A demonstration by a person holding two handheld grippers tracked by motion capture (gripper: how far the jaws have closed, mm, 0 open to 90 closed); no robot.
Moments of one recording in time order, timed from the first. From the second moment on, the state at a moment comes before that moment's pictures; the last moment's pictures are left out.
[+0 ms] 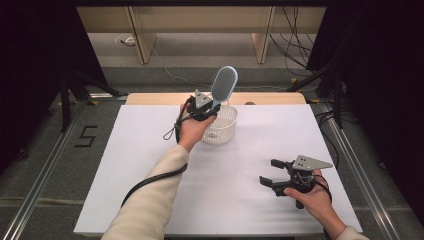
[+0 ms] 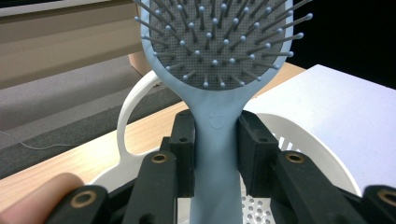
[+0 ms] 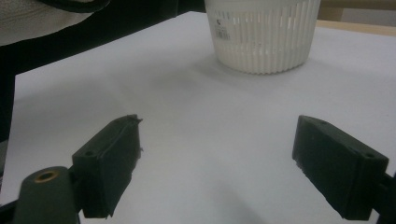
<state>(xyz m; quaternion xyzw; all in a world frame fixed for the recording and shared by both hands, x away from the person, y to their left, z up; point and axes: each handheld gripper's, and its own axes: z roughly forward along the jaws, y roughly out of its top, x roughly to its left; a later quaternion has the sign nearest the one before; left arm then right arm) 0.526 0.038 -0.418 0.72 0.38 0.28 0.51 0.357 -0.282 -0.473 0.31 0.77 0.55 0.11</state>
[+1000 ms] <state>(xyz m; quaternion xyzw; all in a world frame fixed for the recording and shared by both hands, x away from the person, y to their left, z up) 0.527 0.039 -0.423 0.74 0.37 0.27 0.50 0.357 -0.282 -0.474 0.31 0.77 0.55 0.11</state>
